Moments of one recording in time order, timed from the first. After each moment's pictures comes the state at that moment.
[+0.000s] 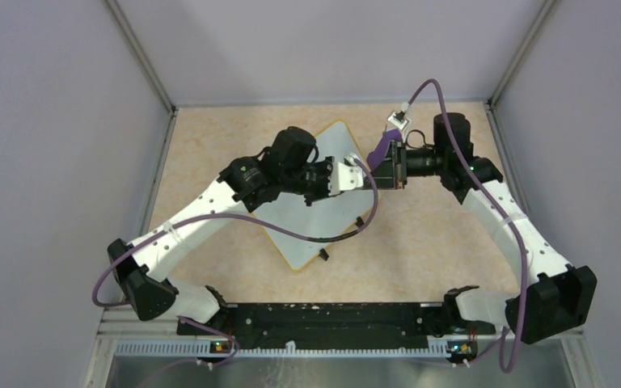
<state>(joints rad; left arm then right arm) -0.83 1.40 1.51 -0.76 0.36 0.68 0.32 1.22 1.16 -0.40 -1.07 0.46</state>
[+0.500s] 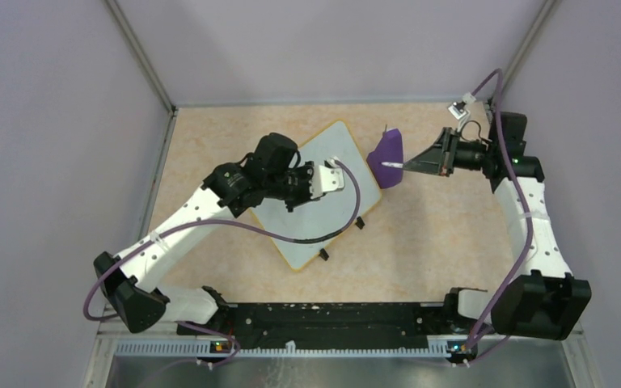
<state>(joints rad) -0.76 1.31 1.38 -0.78 0.33 0.67 -0.06 1.23 1.20 -0.62 -1.18 0.29</state>
